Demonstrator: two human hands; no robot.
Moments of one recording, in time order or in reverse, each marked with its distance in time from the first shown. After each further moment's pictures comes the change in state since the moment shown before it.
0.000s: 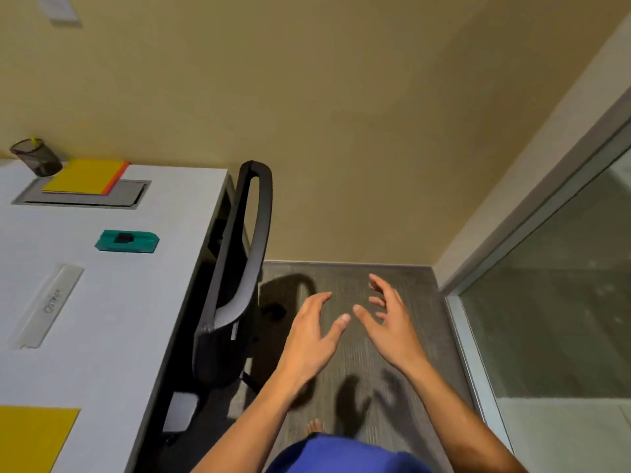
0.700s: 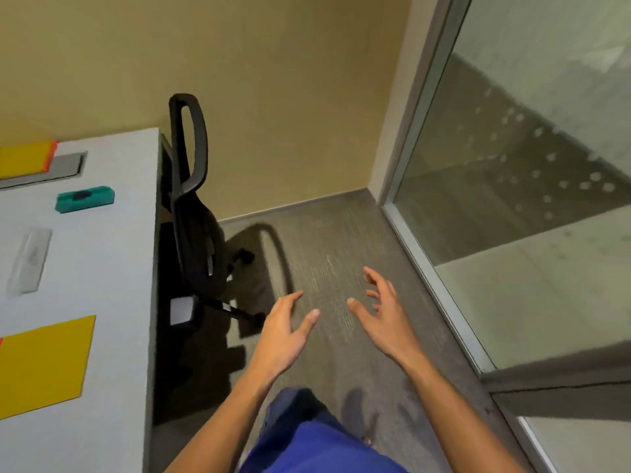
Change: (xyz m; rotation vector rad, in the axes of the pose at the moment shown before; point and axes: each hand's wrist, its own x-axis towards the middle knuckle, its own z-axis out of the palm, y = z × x) left_hand -0.314 -0.019 0.001 0.078 -0.277 0.011; right_hand -0.368 0.043 0.011 -0.010 0.243 0.155
